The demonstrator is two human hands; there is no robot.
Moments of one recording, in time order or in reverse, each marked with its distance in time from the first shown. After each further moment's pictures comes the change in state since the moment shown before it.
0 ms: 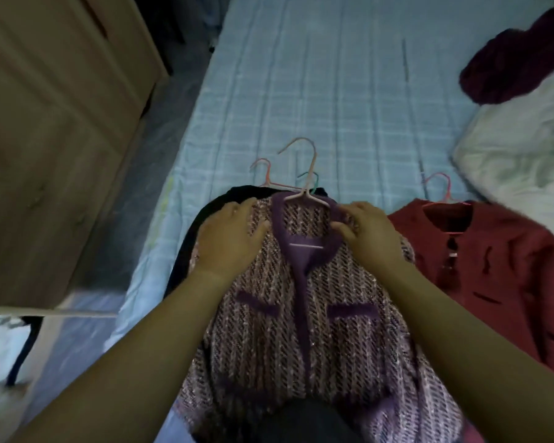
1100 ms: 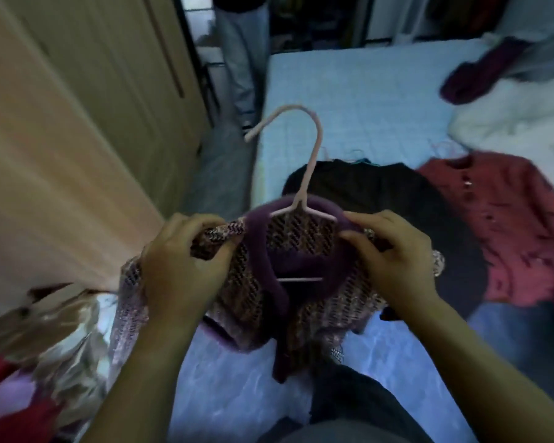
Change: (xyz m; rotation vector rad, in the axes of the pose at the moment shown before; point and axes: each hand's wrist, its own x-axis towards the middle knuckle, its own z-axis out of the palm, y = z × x) left_hand -0.449 -0.207 -0.252 -0.257 0.546 0.126; right_hand -0.398 -0.401 0.011 0.324 0.587 -0.249
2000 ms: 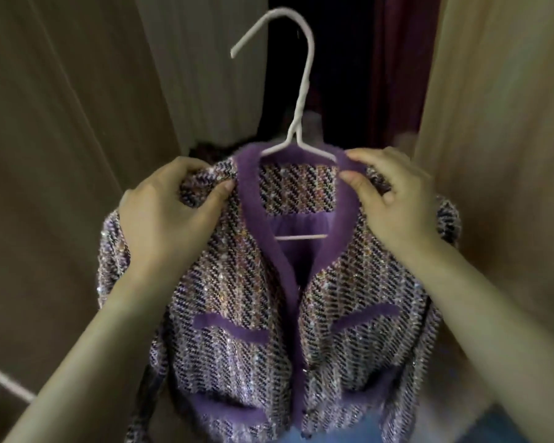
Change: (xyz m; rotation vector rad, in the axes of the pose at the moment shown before) left_hand 0.008 -0.072 -0.321 0.920 1.046 -0.586; right_hand 0.178 -0.388 0.353 1.114 -0.467 -0.890
